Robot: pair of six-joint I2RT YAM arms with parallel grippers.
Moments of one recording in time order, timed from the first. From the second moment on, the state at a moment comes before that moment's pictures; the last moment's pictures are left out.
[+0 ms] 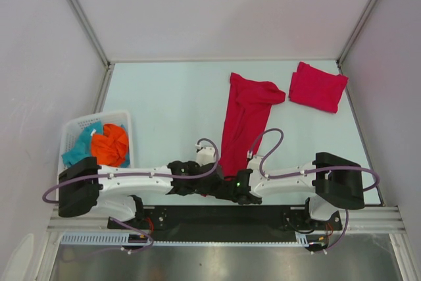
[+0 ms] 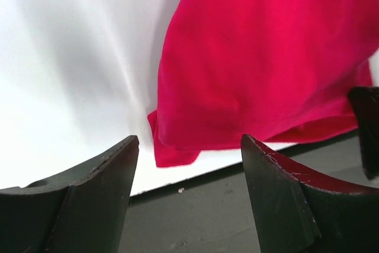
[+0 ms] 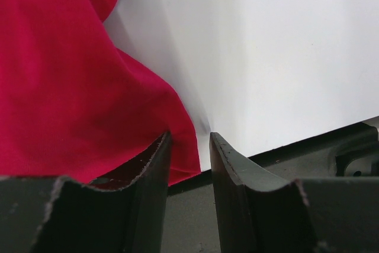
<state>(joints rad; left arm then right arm) -1.28 1.32 0.73 -0.56 -0.36 -1.01 1.39 1.60 0.89 -0.99 0.51 1.65</state>
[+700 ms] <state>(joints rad) -1.28 1.38 0.72 -0.42 -0.33 -0.99 1.38 1.60 0.88 -1.00 0.51 1.65</state>
